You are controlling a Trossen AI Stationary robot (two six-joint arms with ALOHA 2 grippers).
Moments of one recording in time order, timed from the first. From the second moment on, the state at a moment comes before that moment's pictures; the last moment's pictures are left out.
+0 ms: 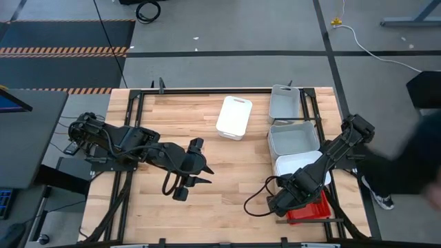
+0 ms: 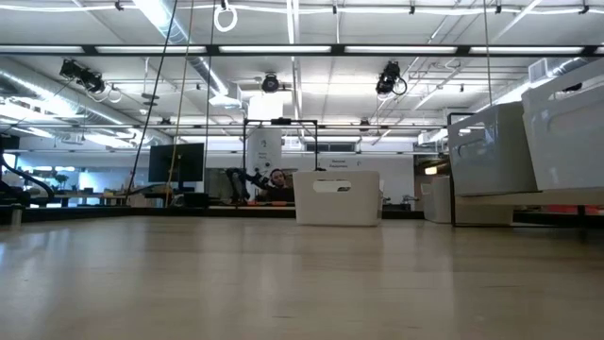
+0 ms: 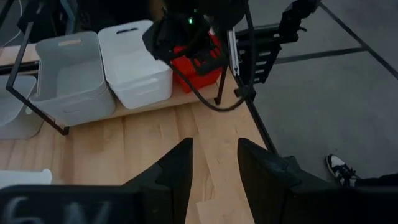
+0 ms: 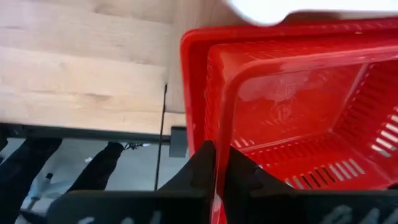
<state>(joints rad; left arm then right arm) -0.40 1.53 1.77 -0.80 -0.13 -0.11 0.71 1.64 1.39 -1.21 -0.30 2.15</state>
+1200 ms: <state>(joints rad) -0.40 1.53 1.77 -0.84 -0.05 -0.10 0.68 1.63 1.54 -1.47 -0.09 2.07</state>
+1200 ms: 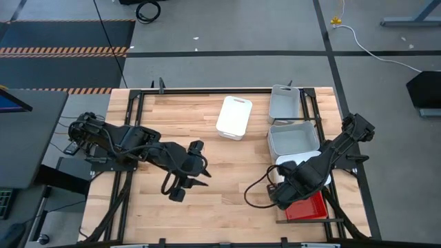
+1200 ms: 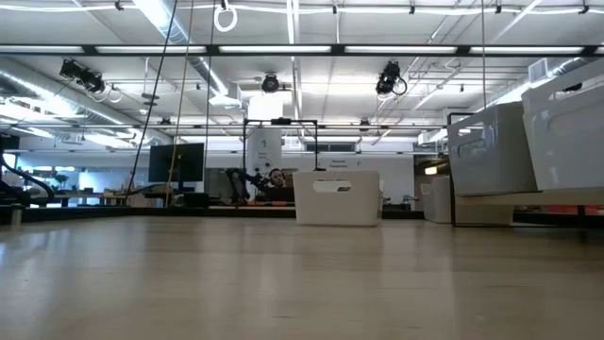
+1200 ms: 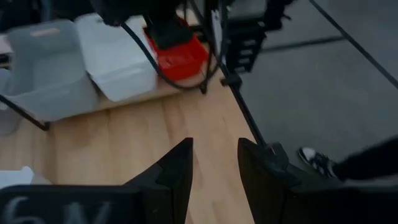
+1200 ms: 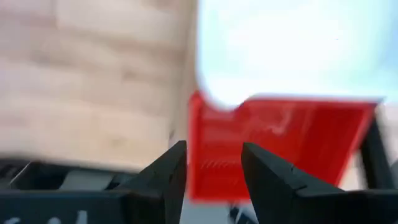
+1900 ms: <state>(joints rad) -0.39 1.53 1.77 -0.80 -0.14 -0.30 0.54 1.63 1.32 -1.26 0.05 1.93</state>
